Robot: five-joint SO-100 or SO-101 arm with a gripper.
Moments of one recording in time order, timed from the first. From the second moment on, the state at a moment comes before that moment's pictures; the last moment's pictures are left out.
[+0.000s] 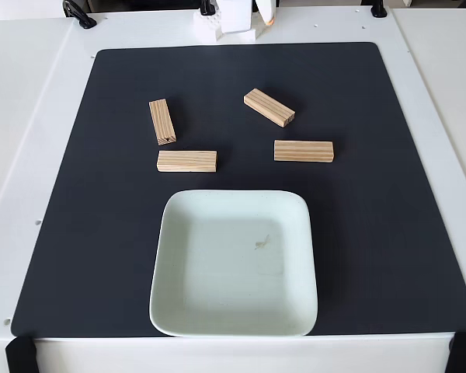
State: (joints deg) arm -20.8 152.5 128.1 62.9 26.6
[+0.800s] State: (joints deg) arm -24.3 122.9 107.5 90.3 39.6
